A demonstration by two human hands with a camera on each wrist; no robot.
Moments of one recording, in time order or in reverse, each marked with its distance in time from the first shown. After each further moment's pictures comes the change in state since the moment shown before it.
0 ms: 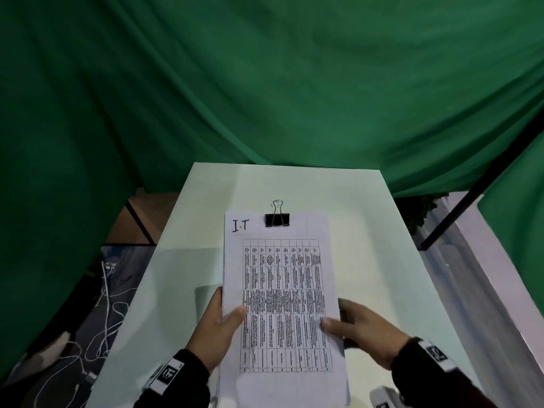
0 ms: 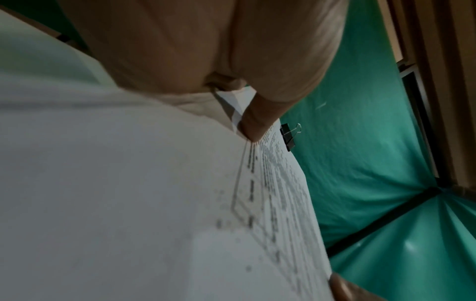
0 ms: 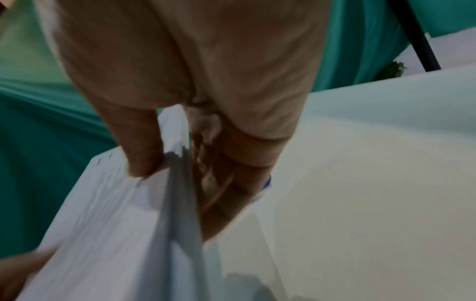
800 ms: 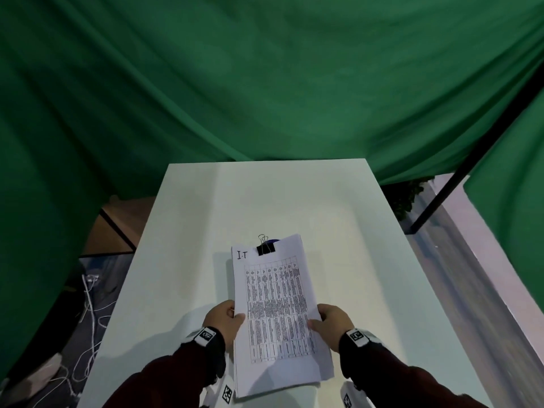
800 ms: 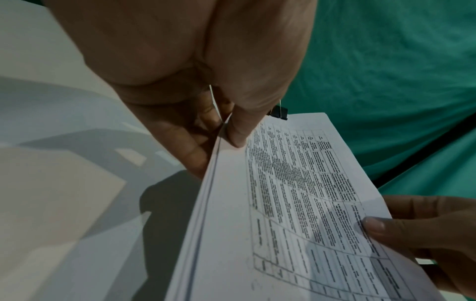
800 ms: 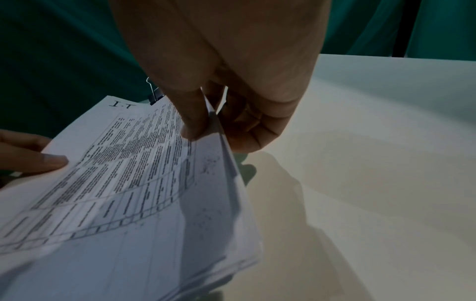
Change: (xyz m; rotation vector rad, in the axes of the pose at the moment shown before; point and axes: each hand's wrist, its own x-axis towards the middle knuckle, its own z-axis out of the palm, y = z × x) left_hand 0.132 -0.076 0.024 0.643 0.001 -0.277; right_hand 0.109 0.068 -0.009 -0.577 0.327 0.183
